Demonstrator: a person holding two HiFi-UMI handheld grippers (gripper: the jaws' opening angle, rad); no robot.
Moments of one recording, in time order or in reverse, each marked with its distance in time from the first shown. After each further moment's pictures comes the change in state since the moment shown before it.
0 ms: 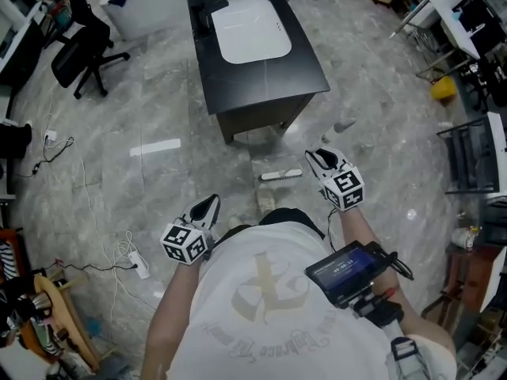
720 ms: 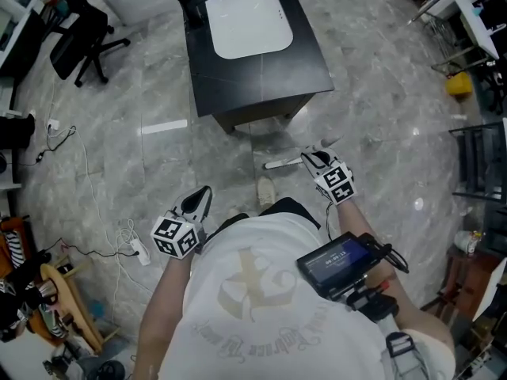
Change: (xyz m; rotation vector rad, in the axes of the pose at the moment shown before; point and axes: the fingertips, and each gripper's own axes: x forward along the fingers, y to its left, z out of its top) left arm 0.052 0.018 0.028 -0.004 0.083 0.081; right arm 0.066 -0.045 -0.084 -0.061 0.187 0.128
